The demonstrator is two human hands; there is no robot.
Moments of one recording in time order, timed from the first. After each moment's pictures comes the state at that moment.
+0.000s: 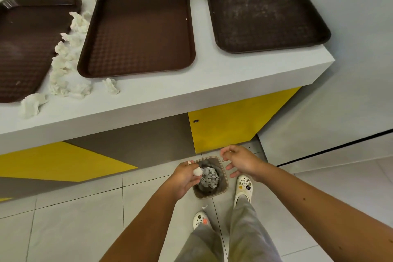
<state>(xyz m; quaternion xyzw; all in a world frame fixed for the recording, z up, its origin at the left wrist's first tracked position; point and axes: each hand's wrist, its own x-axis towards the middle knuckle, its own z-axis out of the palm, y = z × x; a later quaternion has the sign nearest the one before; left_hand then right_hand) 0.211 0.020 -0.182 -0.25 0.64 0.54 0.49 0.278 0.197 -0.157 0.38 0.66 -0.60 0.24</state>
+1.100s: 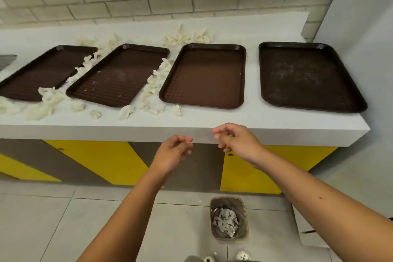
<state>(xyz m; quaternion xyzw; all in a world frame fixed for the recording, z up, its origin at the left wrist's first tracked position) 0.160 -0.065 -0.003 -0.04 0.78 0.59 0.19 0.189 0.138 0.011 0.11 0.78 -0.60 0.09</state>
